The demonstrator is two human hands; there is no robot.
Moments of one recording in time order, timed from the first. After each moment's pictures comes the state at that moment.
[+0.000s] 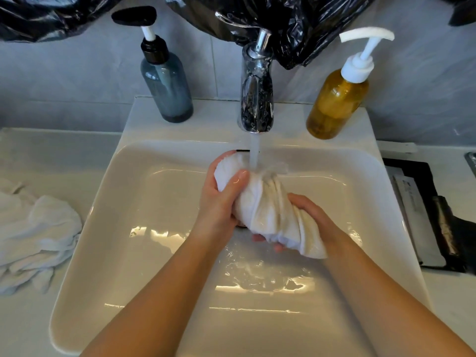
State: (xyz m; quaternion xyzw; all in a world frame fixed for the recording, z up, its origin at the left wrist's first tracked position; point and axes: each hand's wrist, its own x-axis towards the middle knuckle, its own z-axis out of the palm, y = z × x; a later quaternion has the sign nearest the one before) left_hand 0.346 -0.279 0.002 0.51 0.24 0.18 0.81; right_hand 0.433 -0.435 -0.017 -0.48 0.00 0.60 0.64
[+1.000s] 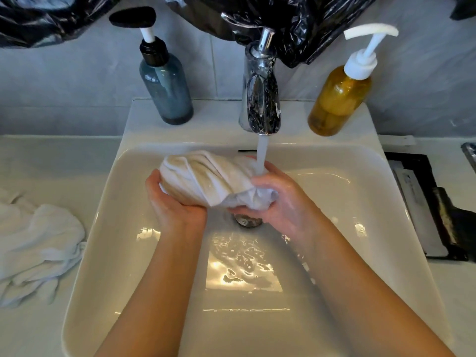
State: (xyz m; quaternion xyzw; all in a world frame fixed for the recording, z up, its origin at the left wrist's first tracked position) left_hand 0.334 -0.223 0.007 0.16 0.37 0.30 0.87; right_hand 0.416 -0.370 0.017 -0.46 -0.07 0.50 0.73
